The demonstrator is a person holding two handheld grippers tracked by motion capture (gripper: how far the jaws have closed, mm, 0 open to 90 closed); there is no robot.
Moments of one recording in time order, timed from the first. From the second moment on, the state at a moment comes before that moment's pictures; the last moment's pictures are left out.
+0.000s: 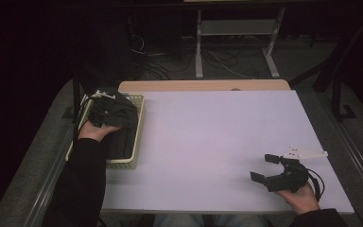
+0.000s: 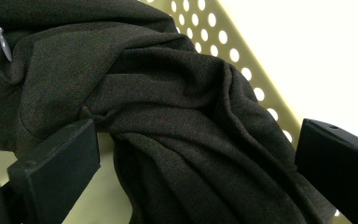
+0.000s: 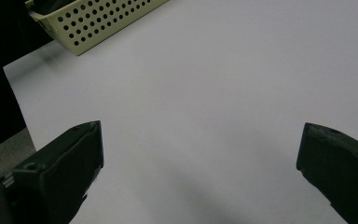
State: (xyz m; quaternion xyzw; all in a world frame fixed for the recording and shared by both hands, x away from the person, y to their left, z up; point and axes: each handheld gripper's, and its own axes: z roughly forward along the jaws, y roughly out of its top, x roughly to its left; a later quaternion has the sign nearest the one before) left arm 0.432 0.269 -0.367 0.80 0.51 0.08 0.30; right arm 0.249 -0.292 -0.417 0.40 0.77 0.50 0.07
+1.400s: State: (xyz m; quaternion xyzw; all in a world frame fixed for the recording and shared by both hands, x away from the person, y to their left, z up) left arm 0.455 0.266 -0.404 0.78 0.56 -0.03 0.26; right arm 0.249 -0.292 -0.417 0.40 0.77 0.50 0.07
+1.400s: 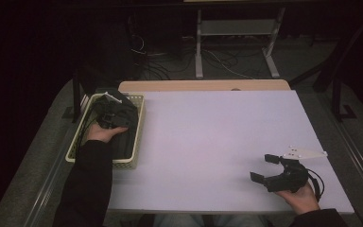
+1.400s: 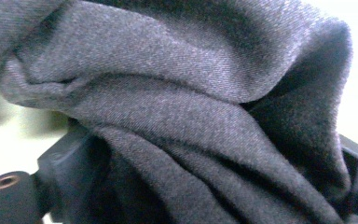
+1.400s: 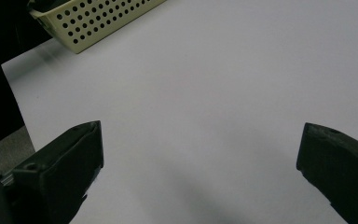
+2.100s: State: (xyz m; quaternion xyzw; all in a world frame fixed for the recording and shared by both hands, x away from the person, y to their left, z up) left arm 0.451 0.271 -0.397 0.77 0.57 -0.02 0.27; right arm 0.250 -0.291 -0.418 0.39 0.77 0.49 0.08
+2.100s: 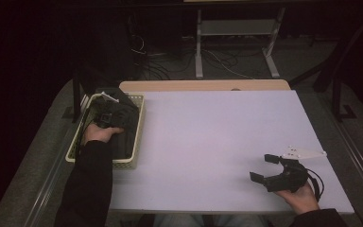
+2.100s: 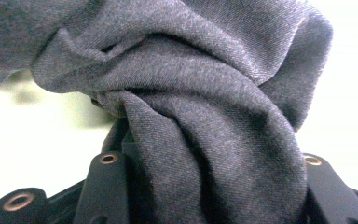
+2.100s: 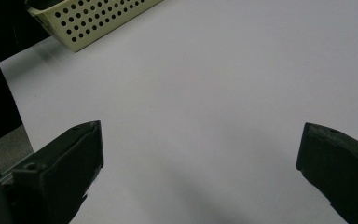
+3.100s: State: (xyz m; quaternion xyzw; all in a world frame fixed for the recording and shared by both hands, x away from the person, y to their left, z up) left arm 0.426 0.295 -0.341 0.76 0.54 -0.03 0.37; right arm 0.250 -0.291 -0.417 0.40 0.76 0.51 0.07
